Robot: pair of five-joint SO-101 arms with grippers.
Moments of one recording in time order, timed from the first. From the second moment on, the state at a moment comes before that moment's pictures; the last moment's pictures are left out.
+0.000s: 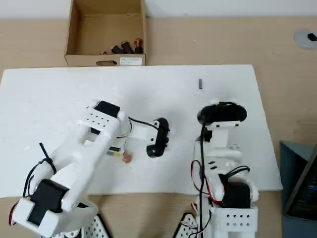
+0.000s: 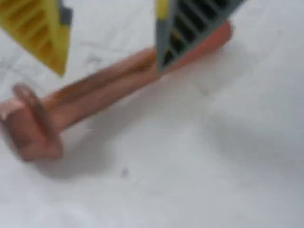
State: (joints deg) left arm 19.3 -7.9 34.6 67.9 -92.4; right arm -2.8 -89.4 75.5 69.1 -9.3
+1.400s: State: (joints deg) left arm 25.6 0.9 28.0 67.4 -92.4; right arm -2.8 -89.4 76.5 67.0 -9.3
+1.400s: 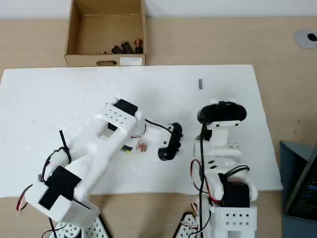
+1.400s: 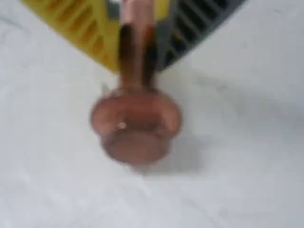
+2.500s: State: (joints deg) left arm 17.8 -14.2 -16.5 99.9 -34.4; right arm -2.8 -89.4 65.8 72.9 -3.7
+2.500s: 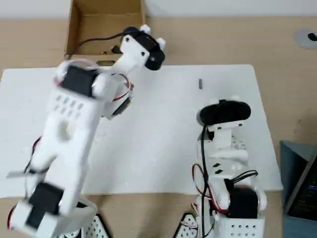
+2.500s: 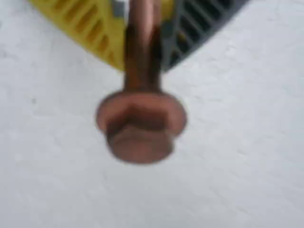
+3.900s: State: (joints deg) left arm 17.8 -103.9 64.2 49.3 30.8; right arm -40.9 -103.6 81.5 58.3 -1.3
